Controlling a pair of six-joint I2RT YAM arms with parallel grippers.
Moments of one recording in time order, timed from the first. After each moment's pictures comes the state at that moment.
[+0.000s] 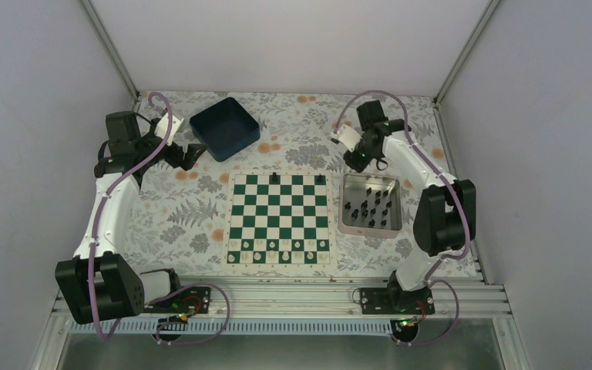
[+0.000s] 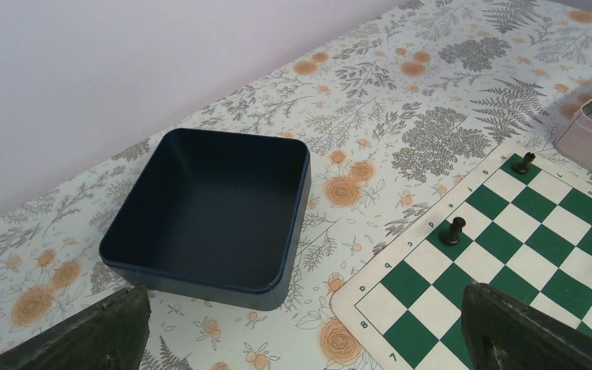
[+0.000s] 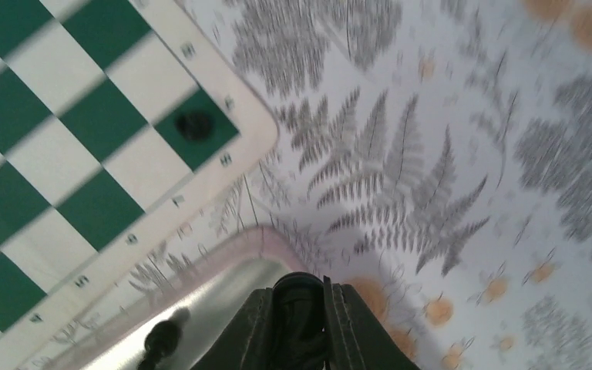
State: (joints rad) left arm 0.16 1.22 1.04 -0.45 0.71 0.49; right arm 0.25 1.72 1.37 -0.87 -0.12 -0.63
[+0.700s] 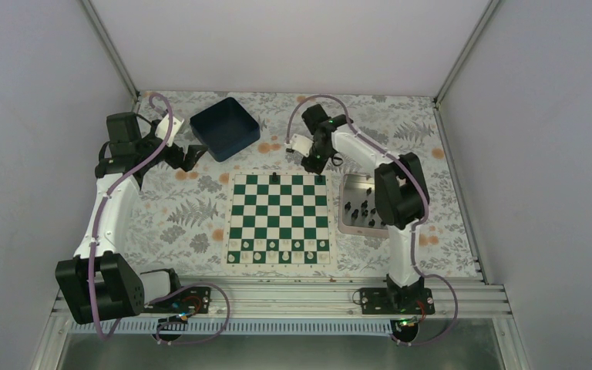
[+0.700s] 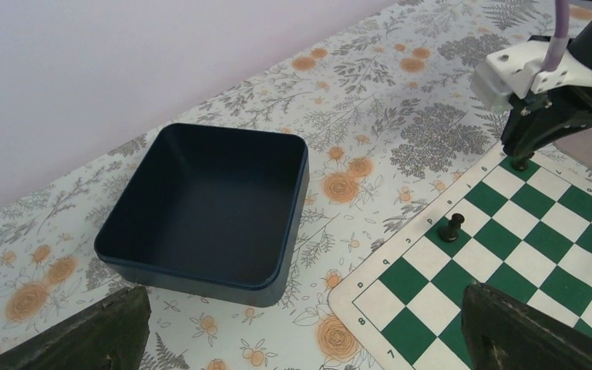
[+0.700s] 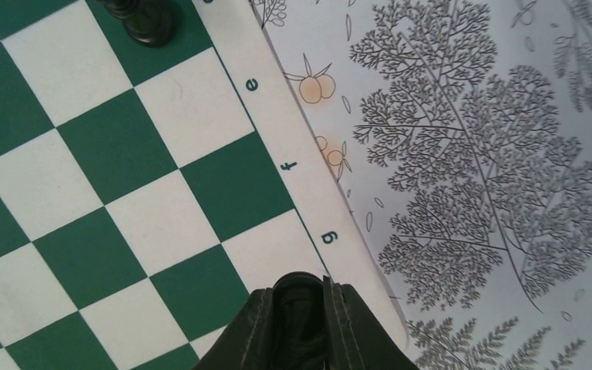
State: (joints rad) left arm 0.16 1.22 1.03 -0.44 0.71 0.49; right arm 0.50 2.07 1.69 -0.92 -0.12 -0.62
